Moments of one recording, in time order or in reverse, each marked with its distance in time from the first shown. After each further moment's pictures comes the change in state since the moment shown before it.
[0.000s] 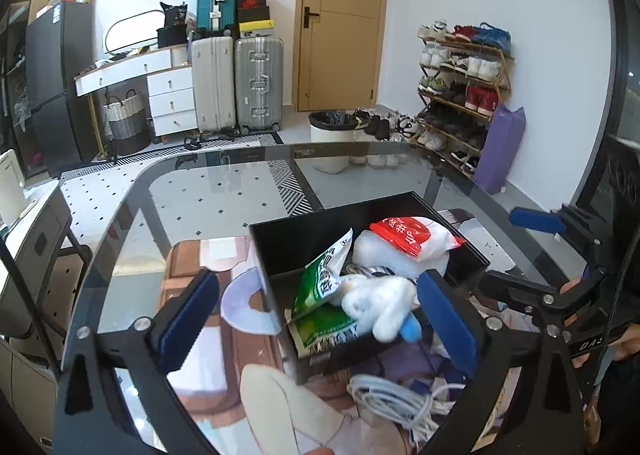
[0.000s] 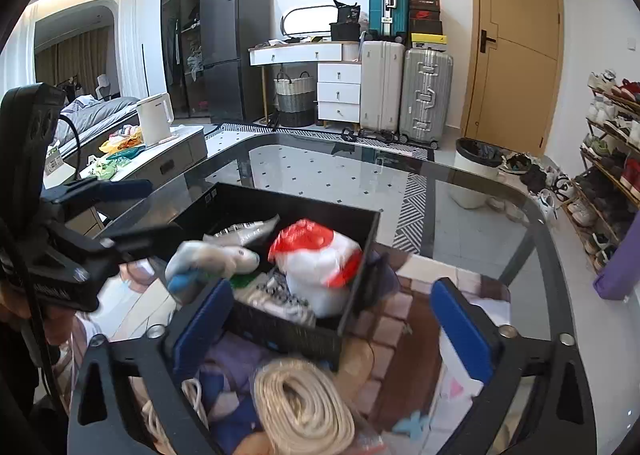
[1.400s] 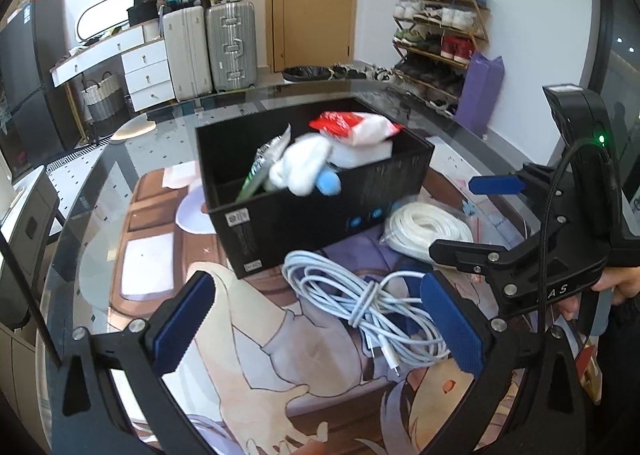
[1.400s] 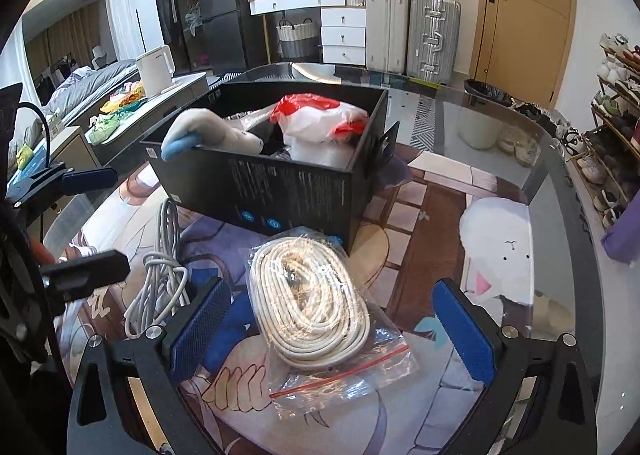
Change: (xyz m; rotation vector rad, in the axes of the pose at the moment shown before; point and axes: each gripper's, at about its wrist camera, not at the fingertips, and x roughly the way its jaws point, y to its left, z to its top) left arm -0.010 -0.050 -0.049 0.085 0.171 -0.048; right arm 0.017 0.002 -0.061 0.007 0.225 0.033
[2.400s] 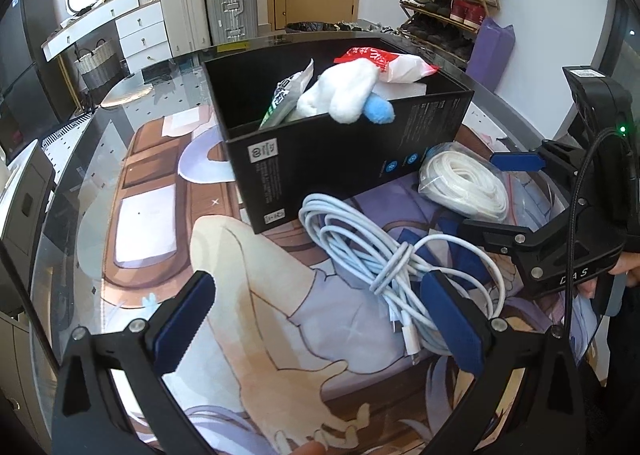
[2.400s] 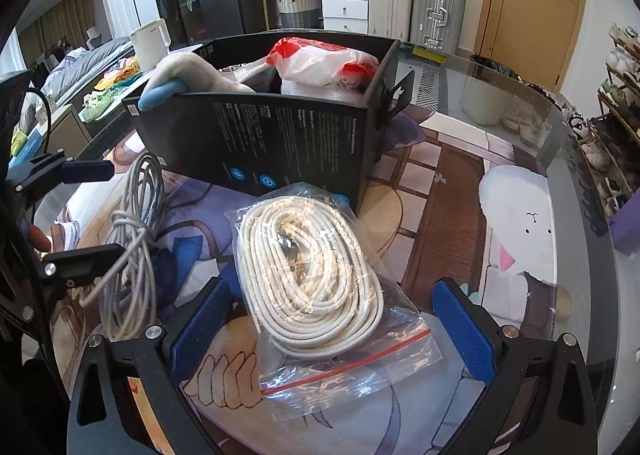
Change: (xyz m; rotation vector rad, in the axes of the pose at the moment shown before) left arm 0.026 0.024 -0.007 -0.009 0.163 -0.002; right arm 0.028 0.007 -0.012 -0.013 0.101 -0.014
